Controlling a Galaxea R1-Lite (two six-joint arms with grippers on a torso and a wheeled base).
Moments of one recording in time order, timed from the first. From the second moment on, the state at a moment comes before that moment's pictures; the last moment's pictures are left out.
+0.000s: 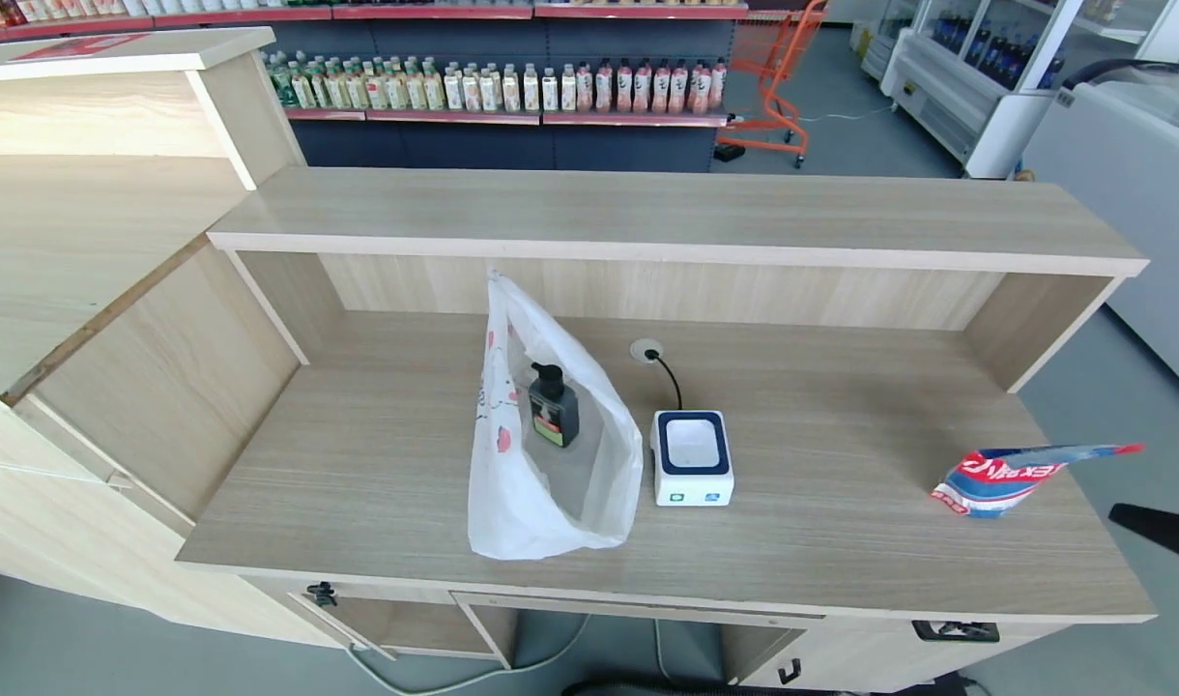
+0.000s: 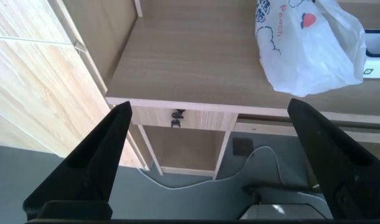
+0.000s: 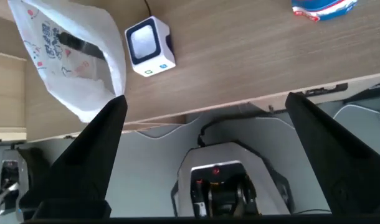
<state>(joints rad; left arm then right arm) 0.00 0.00 0.00 0.00 0.01 0.00 -0.06 0.82 -0.54 0.08 0.20 0.38</state>
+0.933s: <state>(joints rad) 0.00 0.00 0.00 0.00 0.01 0.00 -0.20 1.17 -0.78 0.08 0.10 0.76</state>
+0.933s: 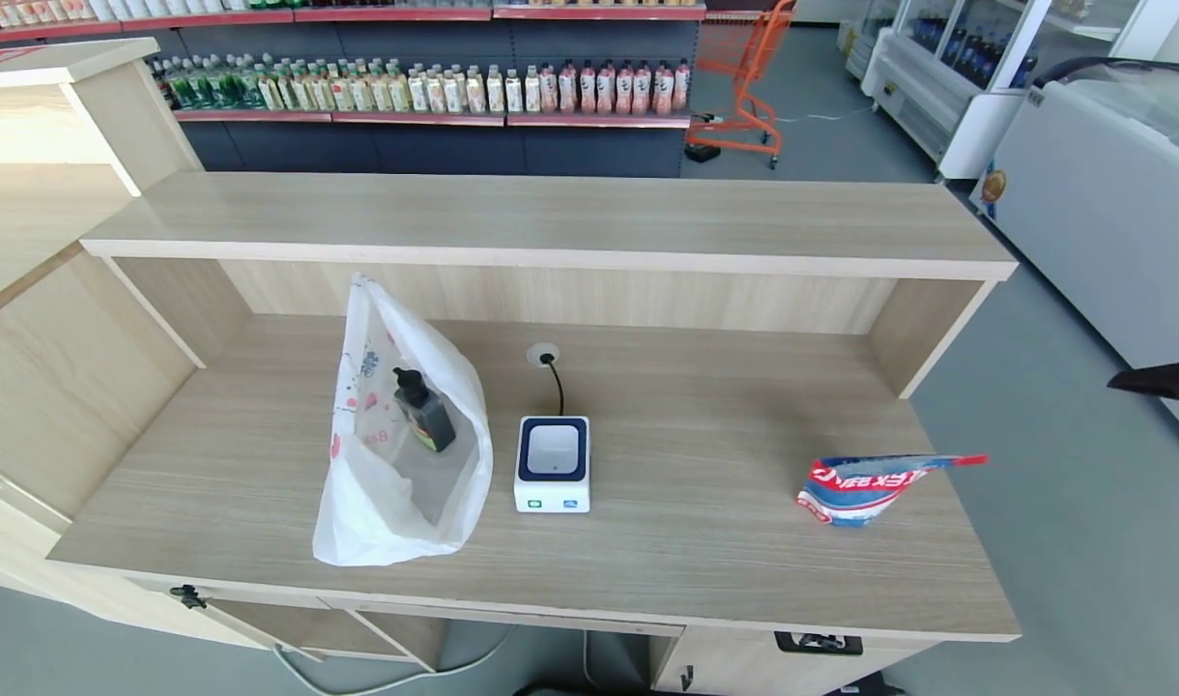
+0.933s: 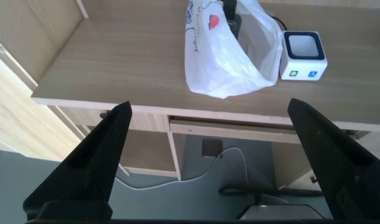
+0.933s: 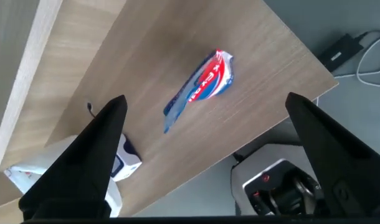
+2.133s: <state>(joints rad) 0.00 0.00 0.00 0.00 0.01 0.00 -0.01 1.65 -0.81 -0.17 -0.03 0.91</state>
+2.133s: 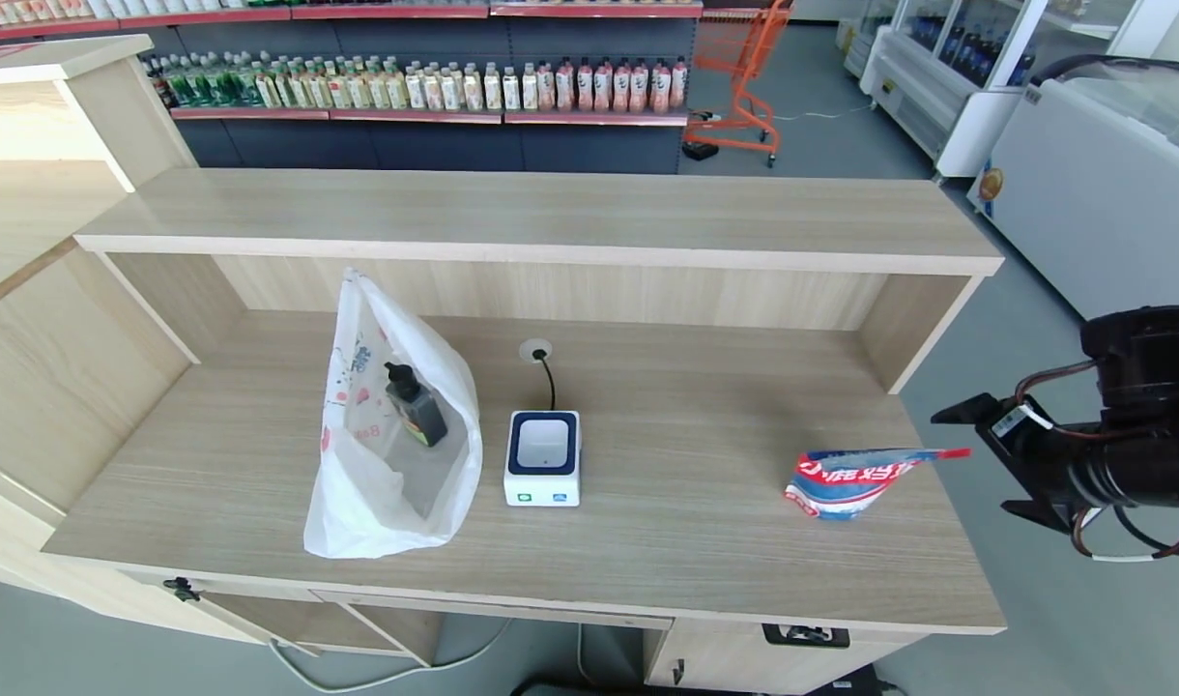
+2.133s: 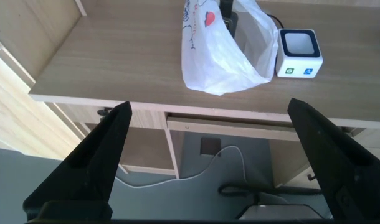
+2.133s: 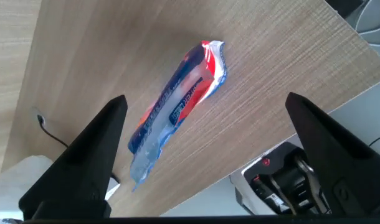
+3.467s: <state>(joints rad) 0.00 0.00 0.00 0.00 0.01 0.00 0.12 2.03 -0.99 -0.29 -0.13 0.82</state>
